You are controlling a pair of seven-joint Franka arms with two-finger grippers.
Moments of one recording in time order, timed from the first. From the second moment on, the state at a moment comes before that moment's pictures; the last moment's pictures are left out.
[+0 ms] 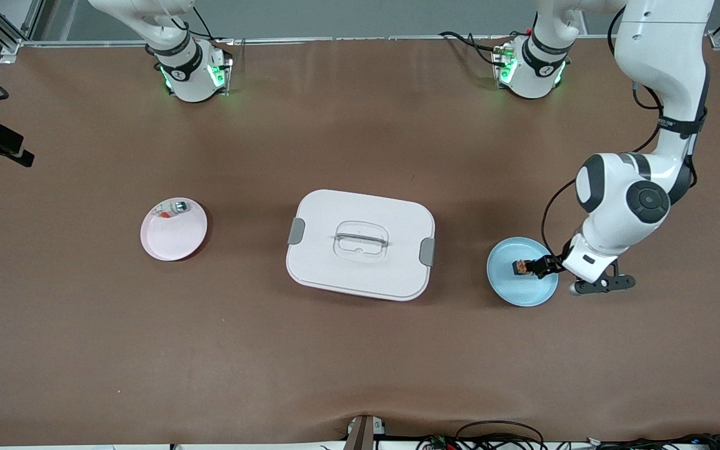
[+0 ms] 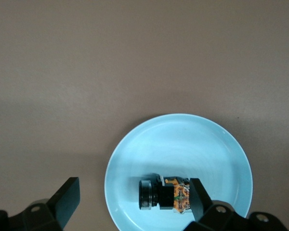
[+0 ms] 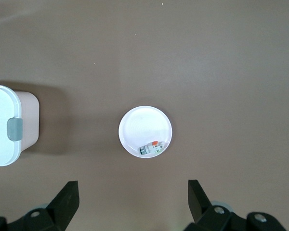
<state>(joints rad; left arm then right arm) -0.23 0.42 0.14 -1.97 -0.09 2.52 -0.14 -0.04 0.08 -0.01 -1.33 0.06 1.39 0.01</state>
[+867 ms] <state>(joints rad) -0.18 0.25 0.14 -1.96 -0.09 2.44 -0.07 -0.04 0.07 -0.01 -1.33 0.06 1.39 0.04</state>
